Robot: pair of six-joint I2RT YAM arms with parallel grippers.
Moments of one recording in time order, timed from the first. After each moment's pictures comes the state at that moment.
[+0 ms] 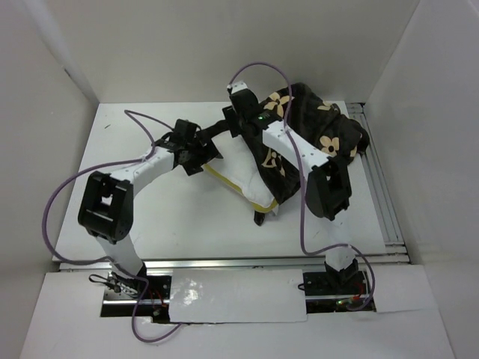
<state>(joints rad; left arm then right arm) -0.36 1.73 1.27 -0.38 0.05 -0.89 0.60 2.06 1.92 -0.49 0.33 0.06</state>
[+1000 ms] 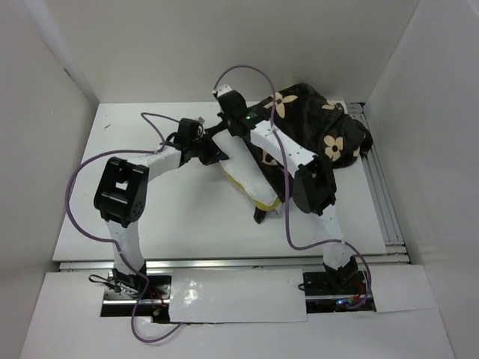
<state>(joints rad) -0.31 1.97 1.32 -0.07 0.42 -0.89 0.63 2.28 2.13 -0.55 0.46 -0.09</state>
